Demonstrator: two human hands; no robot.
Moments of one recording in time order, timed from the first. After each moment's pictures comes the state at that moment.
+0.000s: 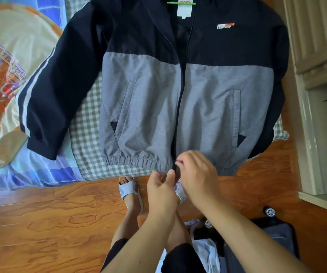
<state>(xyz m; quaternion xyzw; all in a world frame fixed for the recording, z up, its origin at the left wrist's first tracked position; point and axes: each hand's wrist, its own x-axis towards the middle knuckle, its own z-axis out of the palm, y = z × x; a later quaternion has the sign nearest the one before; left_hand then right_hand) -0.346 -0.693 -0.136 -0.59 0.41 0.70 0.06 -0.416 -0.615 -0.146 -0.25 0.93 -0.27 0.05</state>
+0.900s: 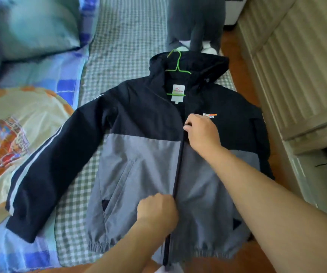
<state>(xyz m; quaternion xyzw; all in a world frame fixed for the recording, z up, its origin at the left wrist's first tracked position) -0.509 -0.763 -0.117 -0.18 0.90 0.17 0.36 -0.716 -0.701 -0.127 -0.20 0.95 -0.20 0.09</state>
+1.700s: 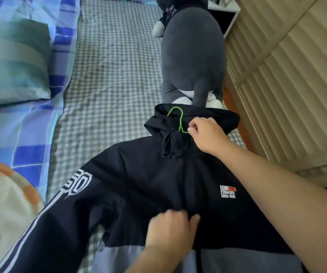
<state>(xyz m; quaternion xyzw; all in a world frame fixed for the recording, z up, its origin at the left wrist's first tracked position) -0.710 -0.878 -0.168 -0.08 0.95 0.26 0.17 -0.962 -0.809 -0.153 -0.18 0.97 -0.07 0.12</state>
